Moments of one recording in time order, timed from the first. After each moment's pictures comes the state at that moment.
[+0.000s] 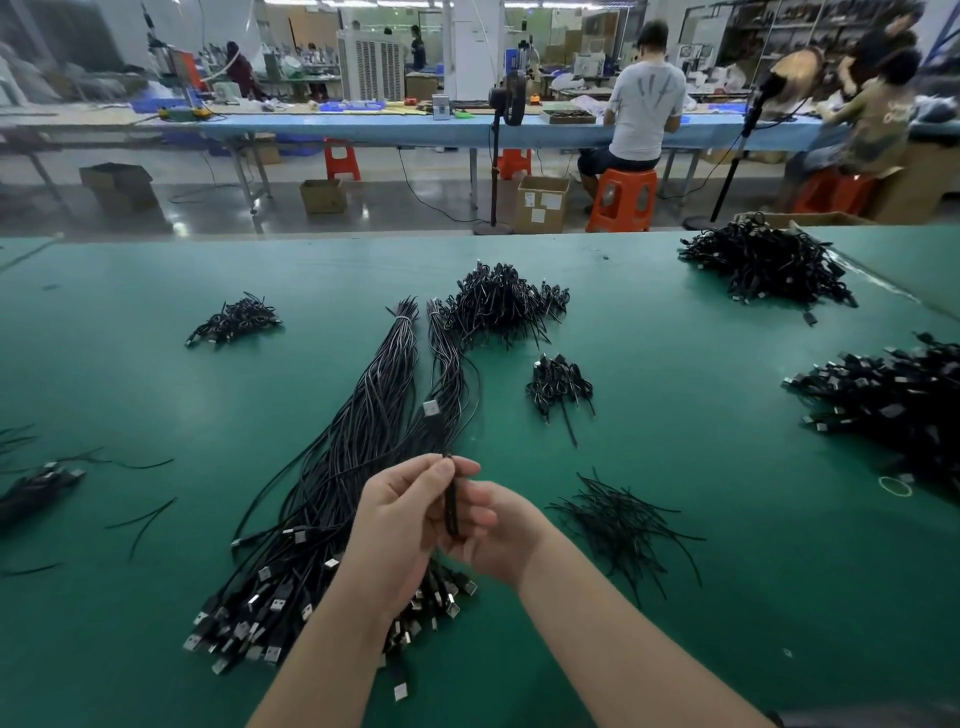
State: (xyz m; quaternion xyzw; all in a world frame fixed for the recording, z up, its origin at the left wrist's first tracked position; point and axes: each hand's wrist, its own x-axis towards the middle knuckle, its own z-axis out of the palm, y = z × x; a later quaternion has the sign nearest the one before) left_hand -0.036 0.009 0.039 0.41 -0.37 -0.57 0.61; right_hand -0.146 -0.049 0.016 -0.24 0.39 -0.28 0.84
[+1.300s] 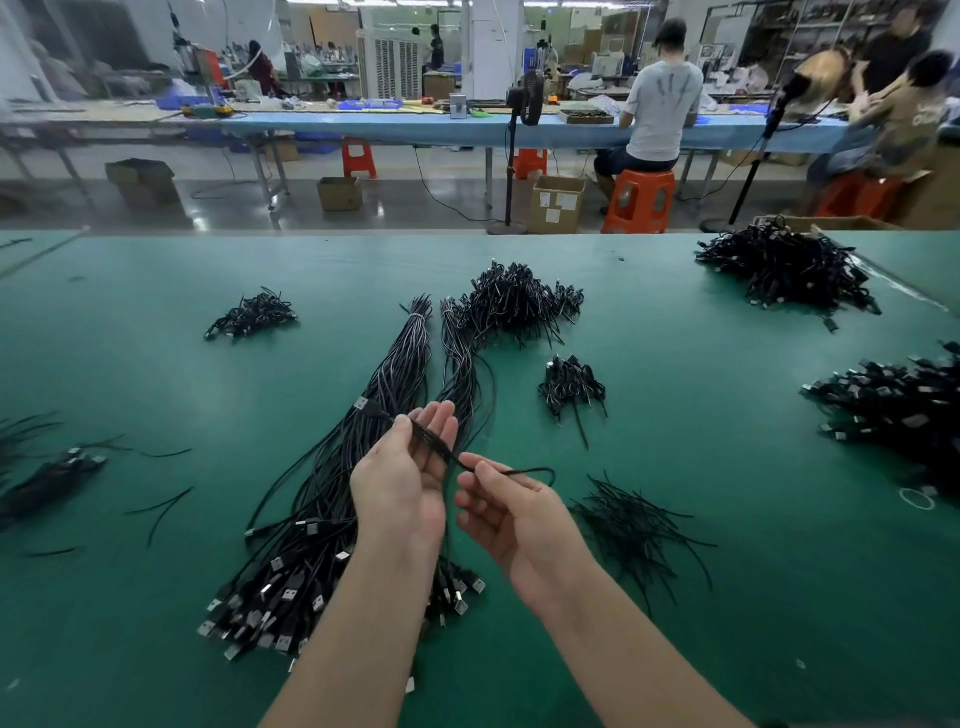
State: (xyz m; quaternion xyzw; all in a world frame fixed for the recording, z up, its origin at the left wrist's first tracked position) left_hand -0.044 -0.035 0.057 0.36 -0.01 -0.52 0.77; right_hand -0.158 -0.020 0.034 -0.25 0.34 -0.45 0.79
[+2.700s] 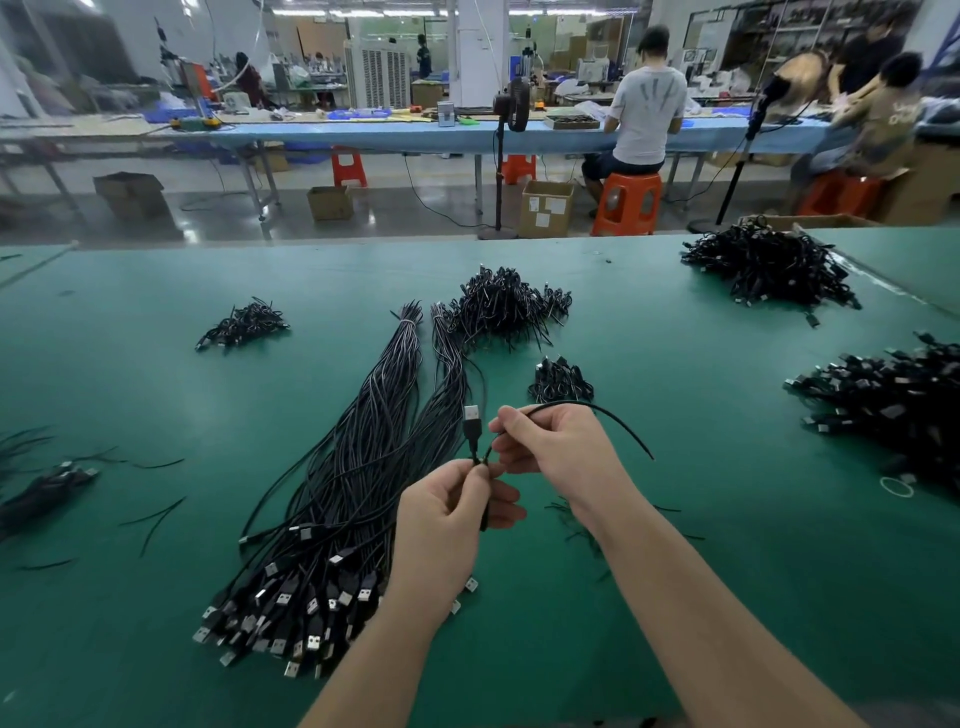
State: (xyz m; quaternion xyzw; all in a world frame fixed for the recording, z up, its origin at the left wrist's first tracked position) left_hand -0.078 0.017 0.042 0.52 -0.44 -0.42 0.60; right_hand -0.199 -0.055 0.083 -0.55 0.48 -0.42 0.53
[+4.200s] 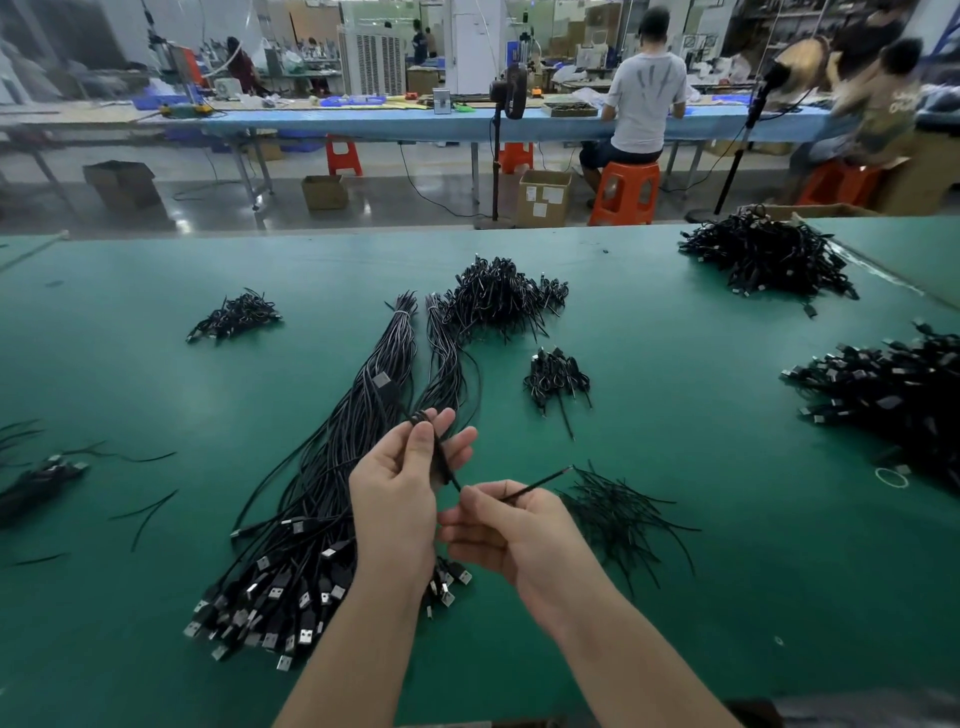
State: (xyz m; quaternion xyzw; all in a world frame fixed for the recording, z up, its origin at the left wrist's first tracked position) left_hand -0.065 -0.007 0.042 0.47 -0.27 -0.42 0.73; right_hand -0.180 0.007 0.049 -0.35 0.40 -0.40 0.75
